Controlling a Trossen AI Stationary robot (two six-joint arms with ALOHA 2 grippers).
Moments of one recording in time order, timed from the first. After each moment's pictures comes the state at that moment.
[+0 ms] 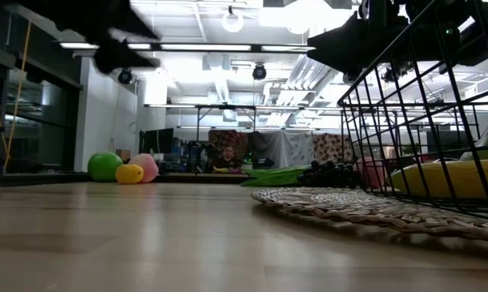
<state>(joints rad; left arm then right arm) 0.02 0.77 0.56 -0.26 -0.35 -0.45 -0.12 1.11 0.34 0.85 0.08 0.00</state>
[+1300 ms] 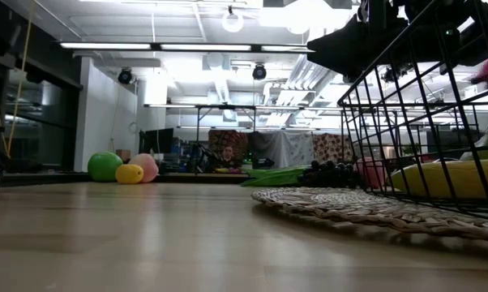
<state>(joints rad) -0.76 1.06 0.75 -1.17 -0.13 -1.86 -0.12 1.11 0.34 0.83 0.08 0.00</state>
